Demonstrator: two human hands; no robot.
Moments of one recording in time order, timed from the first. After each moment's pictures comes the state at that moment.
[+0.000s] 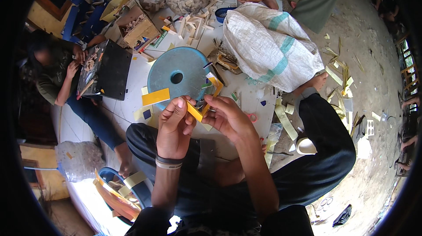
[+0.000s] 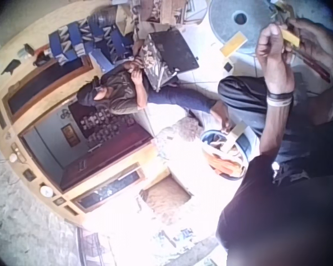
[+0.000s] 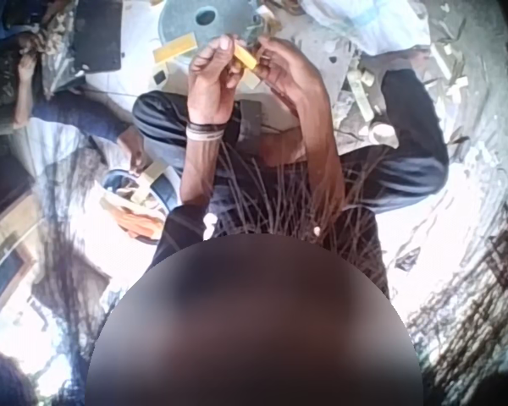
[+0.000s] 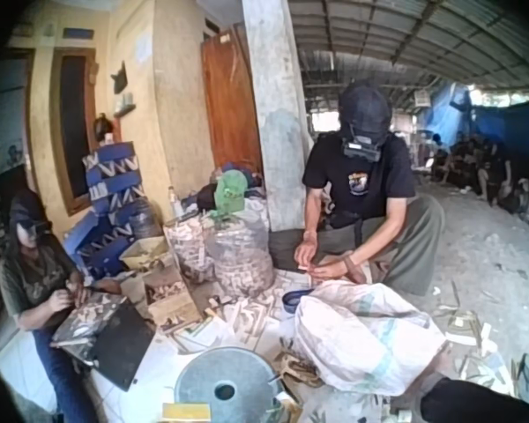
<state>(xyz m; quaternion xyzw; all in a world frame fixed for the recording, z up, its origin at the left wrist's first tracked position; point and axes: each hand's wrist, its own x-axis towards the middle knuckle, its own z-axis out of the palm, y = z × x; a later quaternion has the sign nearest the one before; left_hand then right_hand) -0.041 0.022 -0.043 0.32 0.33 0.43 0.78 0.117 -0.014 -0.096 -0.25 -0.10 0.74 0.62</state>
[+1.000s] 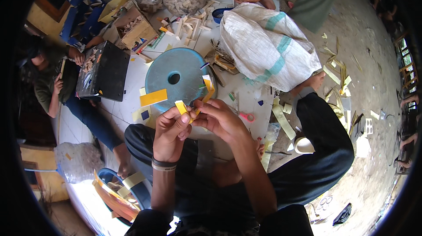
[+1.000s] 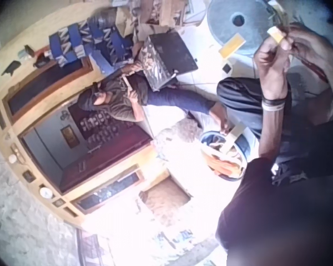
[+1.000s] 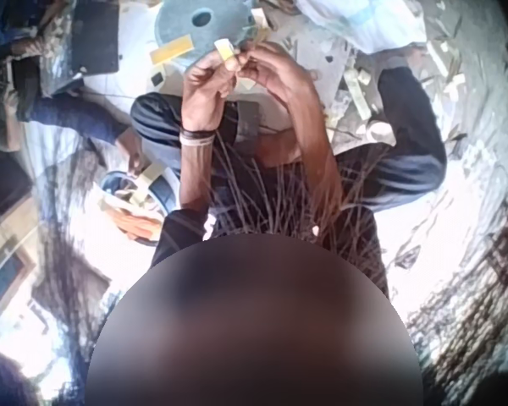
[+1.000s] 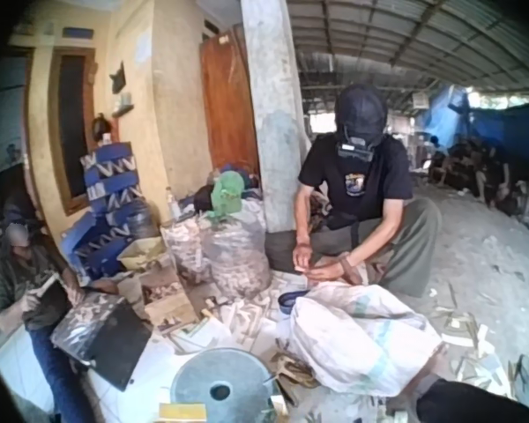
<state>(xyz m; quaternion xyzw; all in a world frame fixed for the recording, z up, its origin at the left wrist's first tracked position) -0.057 0.016 -0.045 0.41 0.32 0.38 0.77 0.109 -0.012 -0.116 -0.18 -0.15 0.76 0.61</state>
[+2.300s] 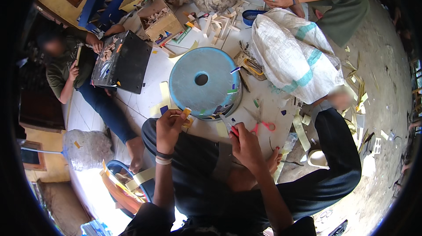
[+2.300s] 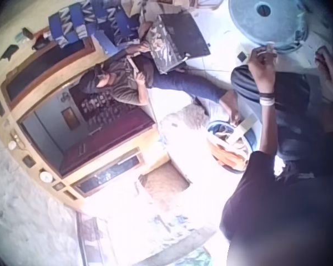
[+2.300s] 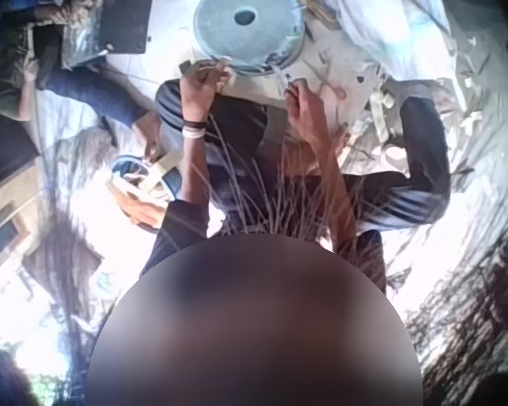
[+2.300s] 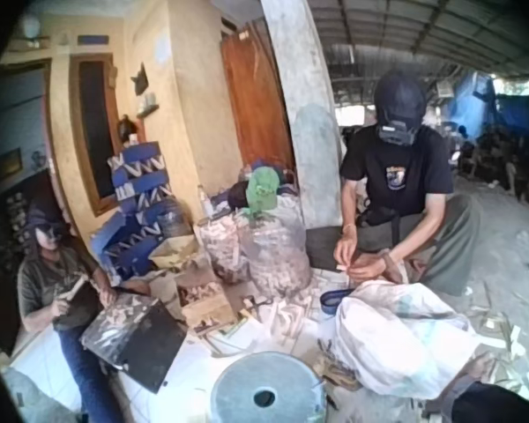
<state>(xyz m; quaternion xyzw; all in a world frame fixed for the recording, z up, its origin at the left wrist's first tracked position) -0.145 0.064 -0.105 0.57 0.58 0.33 0.49 0.077 -0.062 -0.169 -0.68 -0.52 0.32 0.41</state>
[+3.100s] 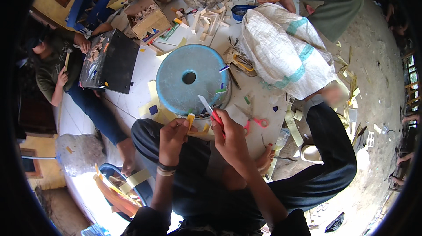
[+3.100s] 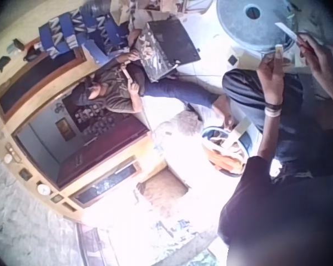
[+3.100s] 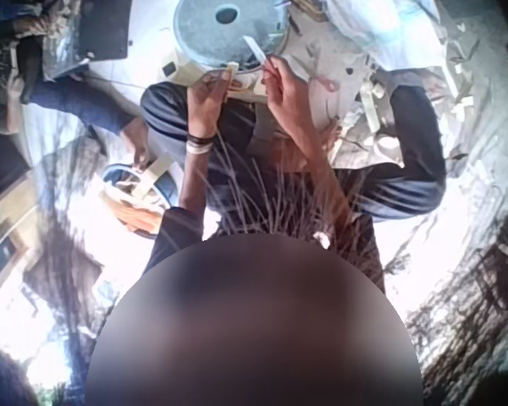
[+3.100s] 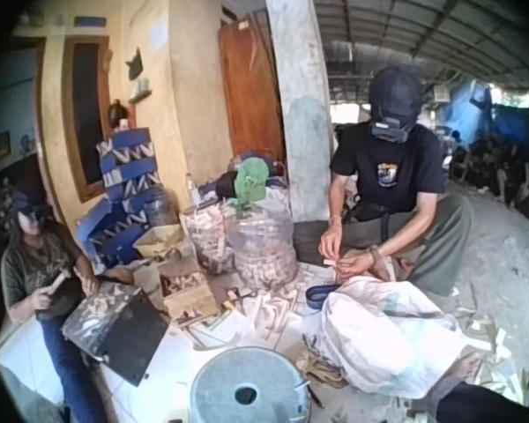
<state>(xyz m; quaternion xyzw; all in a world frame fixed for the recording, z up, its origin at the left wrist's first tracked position) -0.111 0.033 -0.101 0.46 0.54 0.34 0.61 0.060 -0.025 -0.116 -0.64 -0.47 0.35 0.50</state>
